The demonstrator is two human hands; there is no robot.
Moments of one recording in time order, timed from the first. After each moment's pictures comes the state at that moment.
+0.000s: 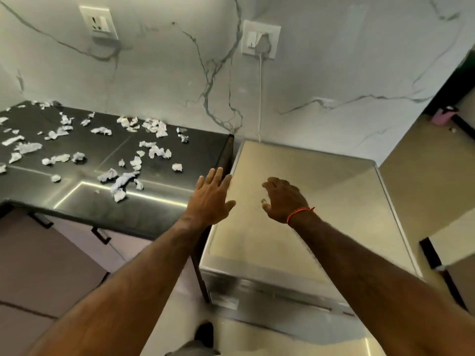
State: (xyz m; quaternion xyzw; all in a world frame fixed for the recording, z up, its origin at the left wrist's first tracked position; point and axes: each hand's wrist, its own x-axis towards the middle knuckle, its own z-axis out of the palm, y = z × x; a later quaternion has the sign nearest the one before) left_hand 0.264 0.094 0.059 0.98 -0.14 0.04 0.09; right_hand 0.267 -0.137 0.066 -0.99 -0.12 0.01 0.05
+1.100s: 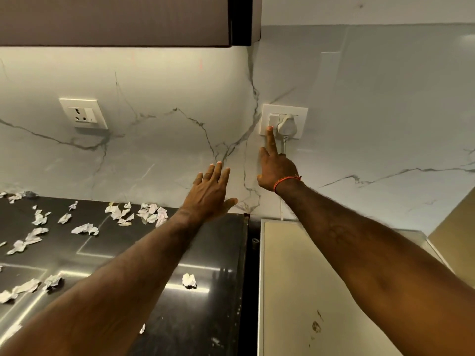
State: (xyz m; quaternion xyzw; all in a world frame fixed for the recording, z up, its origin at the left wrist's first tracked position) left_hand 0.601 0.178 0.181 0.97 -0.23 0.11 0.03; right_hand 0.626 -0.036 0.218 -0.98 -0.02 -0.17 0.04
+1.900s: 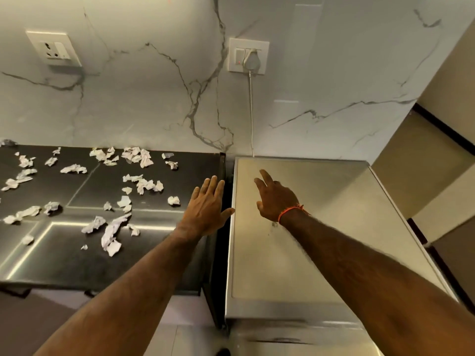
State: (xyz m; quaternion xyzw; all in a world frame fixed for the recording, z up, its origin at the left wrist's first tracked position) left_hand 0.384 0.149 0.068 0.97 -0.22 -0.02 0.10; right_hand 0.368 -0.076 0.077 -1.00 -0.05 -0.02 0.00
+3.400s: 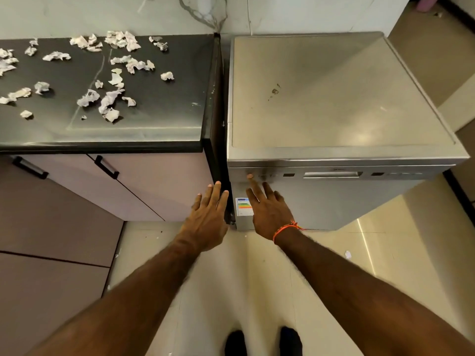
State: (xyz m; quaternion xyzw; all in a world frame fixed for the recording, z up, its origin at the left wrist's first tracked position) left_hand 0.050 0.219 -0.132 0.95 -0.27 -0.14 0.01; right_hand 0.029 0.014 -0.163 -0.99 -0.08 0.06 0.04
